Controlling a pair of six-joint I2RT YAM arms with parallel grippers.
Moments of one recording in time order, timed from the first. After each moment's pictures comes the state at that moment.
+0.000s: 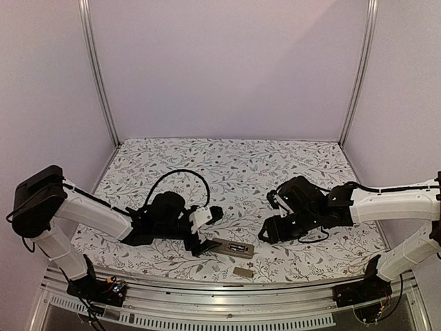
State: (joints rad) left arm -0.99 1.60 0.56 0.45 0.10 0.26; right arm 0.99 1.38 0.82 -0.40 -0.06 0.68
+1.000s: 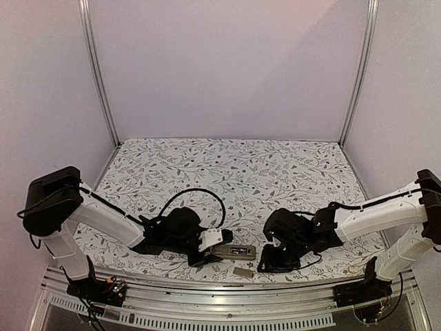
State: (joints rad) left arm -1.09 1.73 0.63 0.33 0.12 0.33; right arm 1.17 1.49 0.74 -0.39 -0.16 1.07
